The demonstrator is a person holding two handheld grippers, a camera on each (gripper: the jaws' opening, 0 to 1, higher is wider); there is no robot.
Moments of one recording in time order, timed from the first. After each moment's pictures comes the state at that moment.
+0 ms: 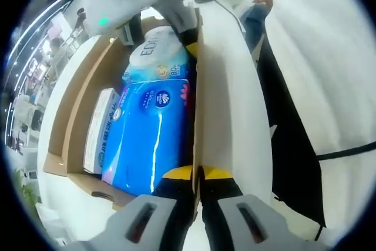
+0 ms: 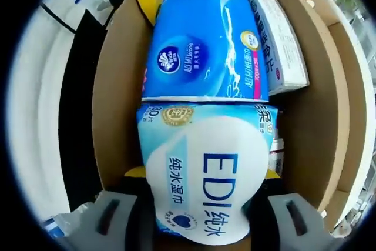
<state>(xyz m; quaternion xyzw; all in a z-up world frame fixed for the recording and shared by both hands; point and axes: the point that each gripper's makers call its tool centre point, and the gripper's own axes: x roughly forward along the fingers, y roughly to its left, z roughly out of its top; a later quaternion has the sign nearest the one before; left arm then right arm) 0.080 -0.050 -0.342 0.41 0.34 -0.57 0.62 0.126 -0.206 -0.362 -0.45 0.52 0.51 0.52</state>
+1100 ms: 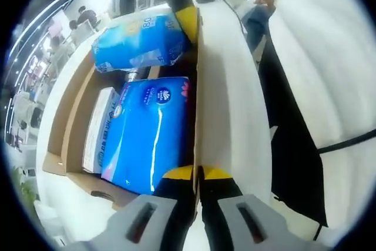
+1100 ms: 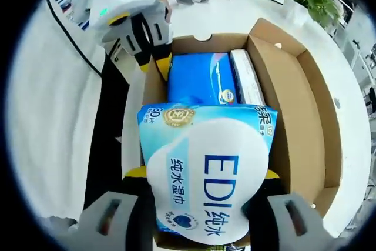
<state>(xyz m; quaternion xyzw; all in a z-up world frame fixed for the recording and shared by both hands) 0.081 -0.049 -0.342 0.41 0.34 -0.57 0.62 0.127 -0.189 -0.307 -0.39 0.46 0.53 0.59</state>
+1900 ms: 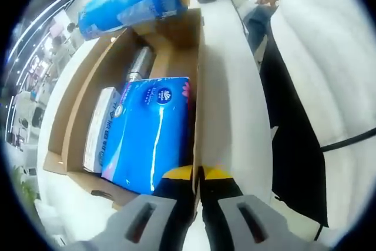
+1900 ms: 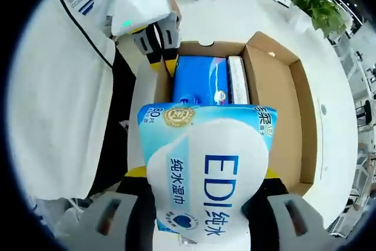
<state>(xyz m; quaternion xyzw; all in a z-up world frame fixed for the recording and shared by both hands) 0.081 -0.050 -0.342 0.41 0.34 -0.57 0.63 0.133 -0.205 -0.254 -0.44 0.44 0.53 0.57</state>
